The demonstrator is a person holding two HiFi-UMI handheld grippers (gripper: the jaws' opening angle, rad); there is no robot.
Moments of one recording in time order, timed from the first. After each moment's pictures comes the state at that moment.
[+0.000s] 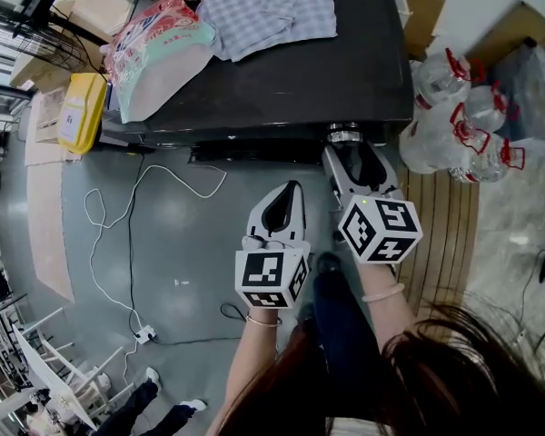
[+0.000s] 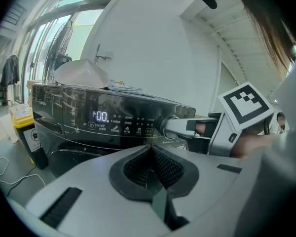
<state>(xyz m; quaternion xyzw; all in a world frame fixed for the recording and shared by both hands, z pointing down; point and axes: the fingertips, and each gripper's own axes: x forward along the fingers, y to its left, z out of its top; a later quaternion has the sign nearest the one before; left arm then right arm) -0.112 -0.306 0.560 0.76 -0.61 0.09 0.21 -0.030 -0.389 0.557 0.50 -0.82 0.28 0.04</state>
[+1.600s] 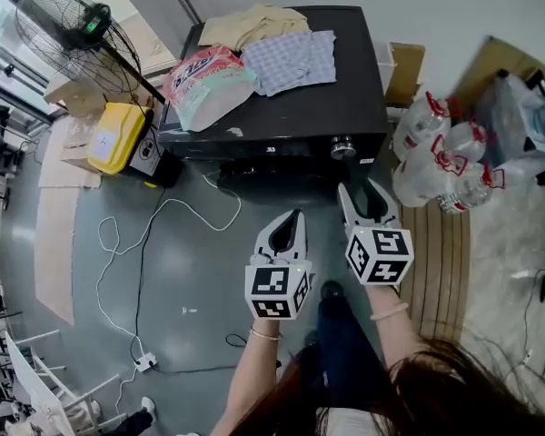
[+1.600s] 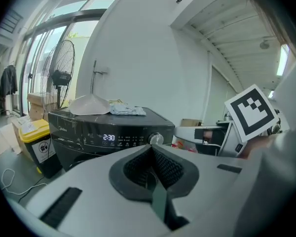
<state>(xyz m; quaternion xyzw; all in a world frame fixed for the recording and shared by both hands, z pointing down) -0.118 -0.222 0.471 0.77 -0.60 0.09 0.18 -0.015 -0.294 0.468 0.51 -0.83 0.19 0.08</state>
